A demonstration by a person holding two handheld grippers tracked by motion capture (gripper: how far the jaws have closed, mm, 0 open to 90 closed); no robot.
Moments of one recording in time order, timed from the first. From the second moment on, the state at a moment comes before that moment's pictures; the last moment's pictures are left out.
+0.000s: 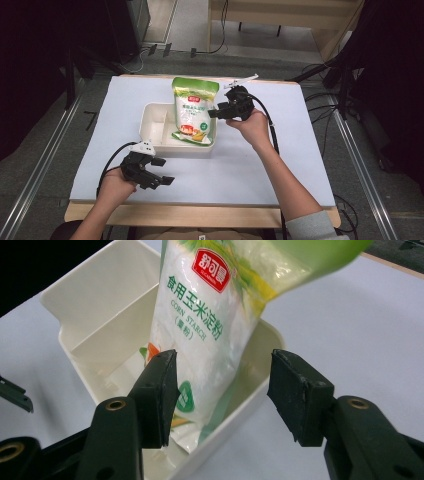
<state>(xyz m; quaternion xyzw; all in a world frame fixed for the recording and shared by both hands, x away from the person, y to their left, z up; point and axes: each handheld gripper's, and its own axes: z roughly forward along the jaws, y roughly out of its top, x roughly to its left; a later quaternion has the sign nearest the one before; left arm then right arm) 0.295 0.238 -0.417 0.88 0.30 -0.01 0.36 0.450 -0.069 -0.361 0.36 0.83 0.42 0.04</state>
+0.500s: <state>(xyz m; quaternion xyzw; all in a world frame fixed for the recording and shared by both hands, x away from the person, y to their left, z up) 0.296 0.238 -0.418 0.88 0.31 -0.02 0.36 0.421 -0.116 -0.356 0.37 0.83 0.42 0.04</state>
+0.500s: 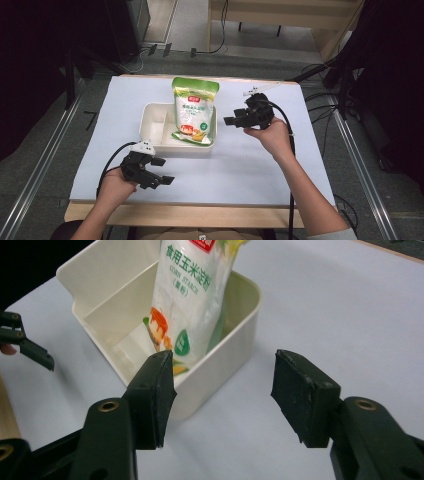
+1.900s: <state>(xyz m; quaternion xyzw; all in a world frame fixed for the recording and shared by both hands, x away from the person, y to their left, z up) 0.300 0.245 -0.417 0.87 0.32 -0.01 0.37 0.357 -0.168 -0.431 0.40 0.82 0.41 0.05</state>
